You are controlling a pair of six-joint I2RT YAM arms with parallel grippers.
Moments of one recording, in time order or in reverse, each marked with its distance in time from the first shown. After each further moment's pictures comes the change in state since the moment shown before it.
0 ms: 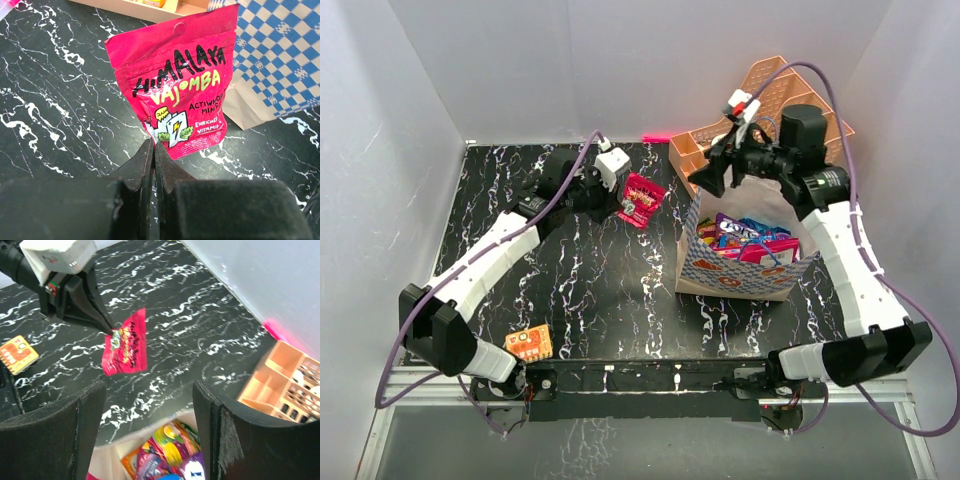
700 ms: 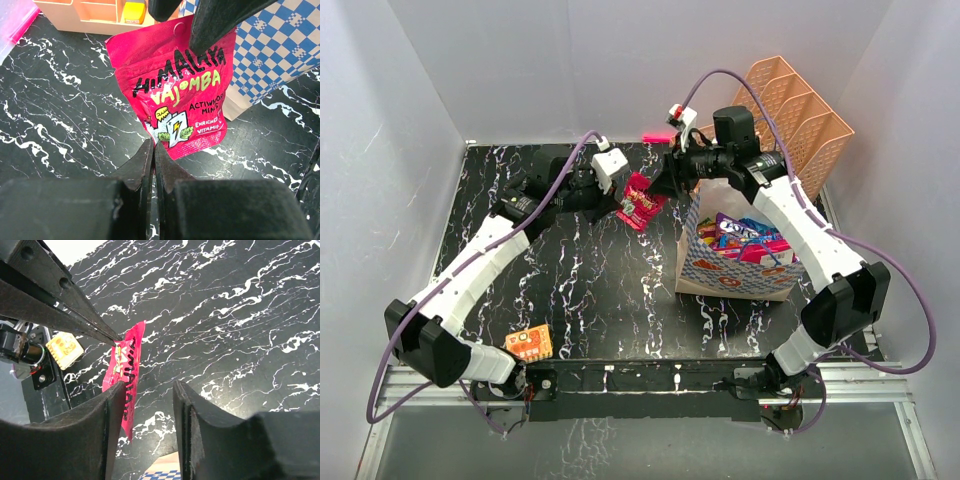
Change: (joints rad) left arm 0.000 -0.067 0.063 -0.114 0.102 0.125; right arm 0.208 0.261 0.085 0.002 0.019 0.148
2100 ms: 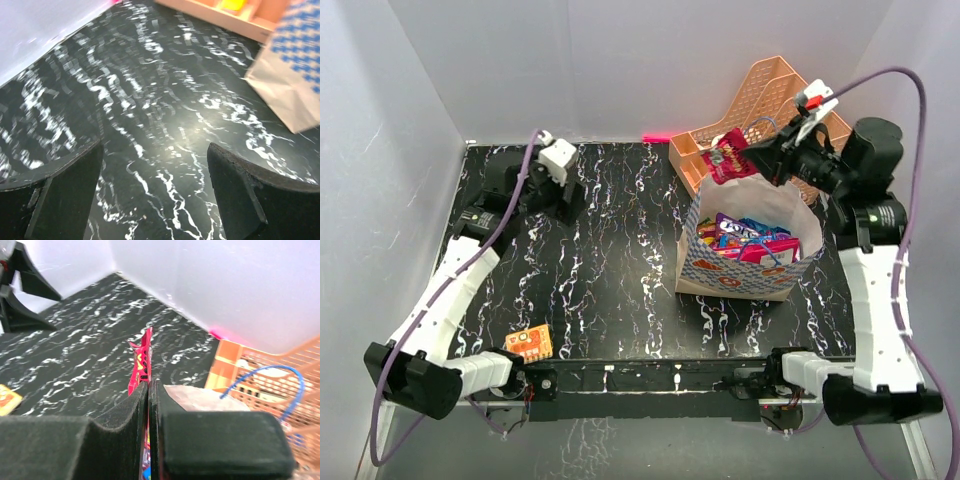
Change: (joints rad) left arm 0.163 -0.176 -0.116 0.024 -0.147 -0.048; right arm -0.380 -0.430 -0.098 0.066 -0.036 0.049
